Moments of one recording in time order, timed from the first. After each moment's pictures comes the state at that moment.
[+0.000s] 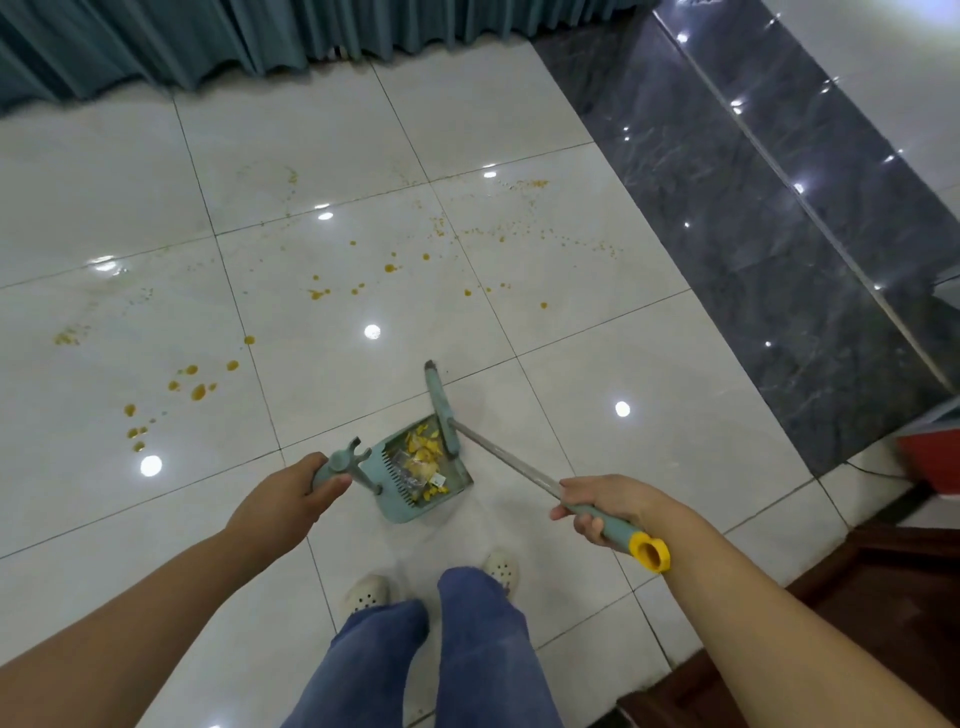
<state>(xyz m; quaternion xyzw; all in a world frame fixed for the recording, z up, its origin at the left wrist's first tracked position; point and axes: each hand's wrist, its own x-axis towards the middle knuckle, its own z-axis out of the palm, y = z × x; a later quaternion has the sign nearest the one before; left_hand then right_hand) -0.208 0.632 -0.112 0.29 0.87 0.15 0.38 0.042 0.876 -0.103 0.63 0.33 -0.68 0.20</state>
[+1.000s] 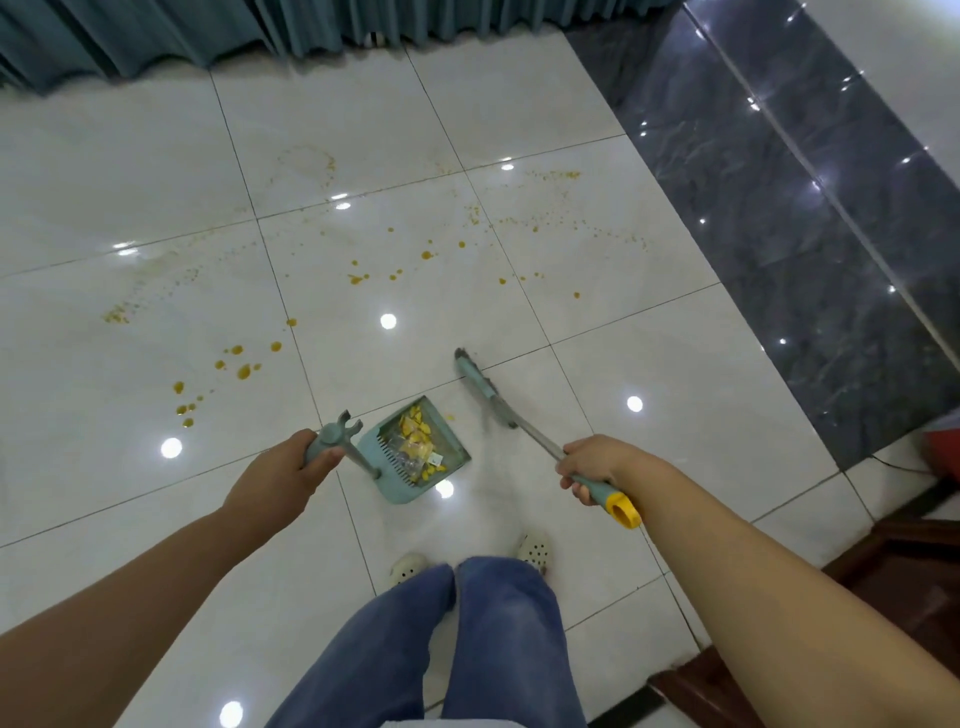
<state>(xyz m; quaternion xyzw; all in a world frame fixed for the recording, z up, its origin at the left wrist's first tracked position) -0.279 0.534 -0.111 0.22 0.88 0.19 0.38 -0.056 0.794 -0.110 0.61 0.49 -0.56 0.26</state>
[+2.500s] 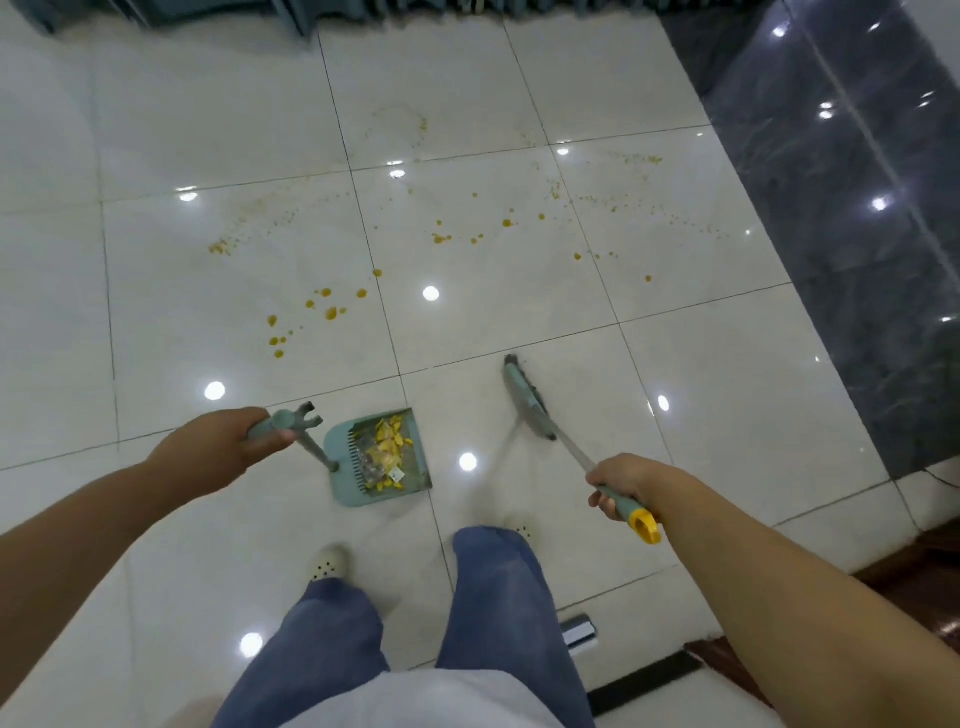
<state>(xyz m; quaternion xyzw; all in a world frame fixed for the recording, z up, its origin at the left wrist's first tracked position) -0.375 0.294 -0.089 0.24 0.90 0.09 0.37 -0.089 0.612 -0.129 0.65 0.46 -0.51 0.32</state>
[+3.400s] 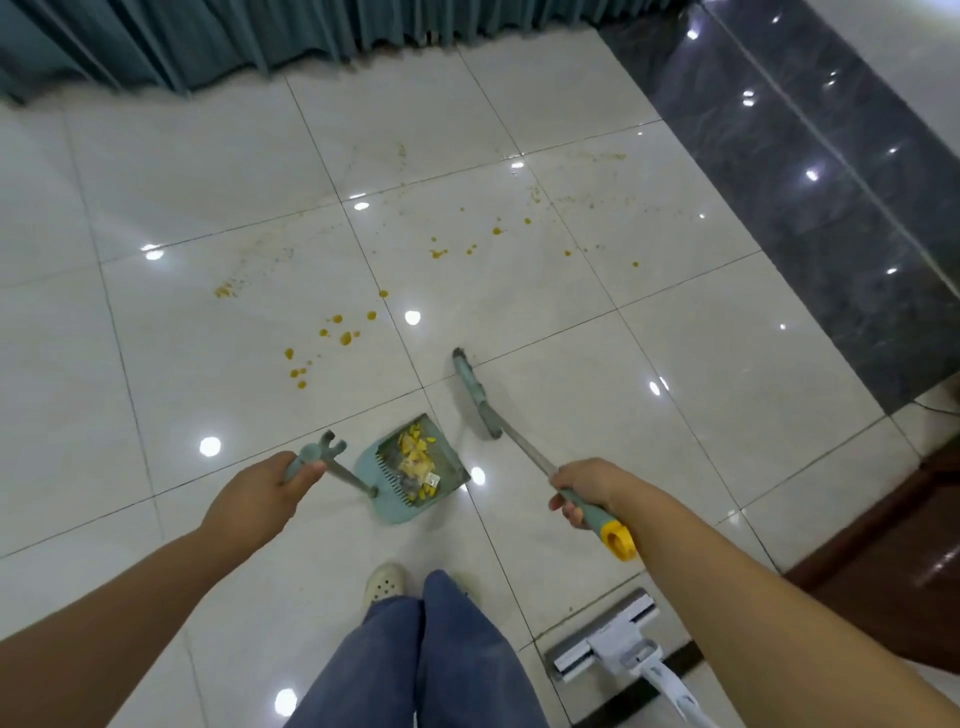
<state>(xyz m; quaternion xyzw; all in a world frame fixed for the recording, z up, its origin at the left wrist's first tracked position) -0.398 0.183 -0.110 0.21 0.89 0.15 0.37 -0.151 0.431 -0.115 0.65 0.40 -0.61 0.21</state>
